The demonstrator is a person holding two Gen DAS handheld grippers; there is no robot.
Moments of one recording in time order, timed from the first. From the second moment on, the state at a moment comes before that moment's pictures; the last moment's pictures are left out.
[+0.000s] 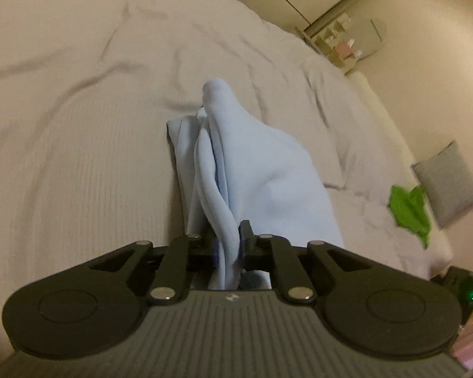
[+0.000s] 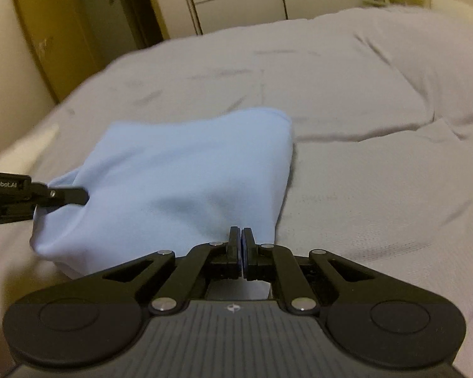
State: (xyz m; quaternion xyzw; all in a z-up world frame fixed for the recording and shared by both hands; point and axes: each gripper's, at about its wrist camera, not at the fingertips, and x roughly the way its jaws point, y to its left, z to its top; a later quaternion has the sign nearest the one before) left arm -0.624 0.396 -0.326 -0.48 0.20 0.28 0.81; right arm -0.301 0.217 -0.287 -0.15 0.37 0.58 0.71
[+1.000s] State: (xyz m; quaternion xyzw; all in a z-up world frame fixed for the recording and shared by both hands) left arm -0.658 0.366 -0.265 -0.43 0.23 0.24 0.84; right arm -0.295 0.210 -0.279 -0.19 0.38 0.56 0.72
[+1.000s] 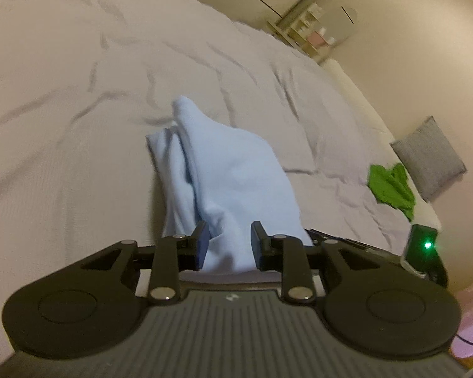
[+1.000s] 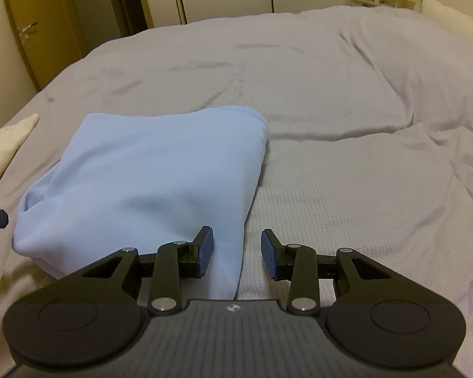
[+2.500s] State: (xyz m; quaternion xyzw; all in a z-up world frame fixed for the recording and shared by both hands) left arm -0.624 0.353 -0.295 -0.33 0.27 0.30 0.85; right arm -0.272 0.169 -0.269 -0.02 0.38 0.62 0.69
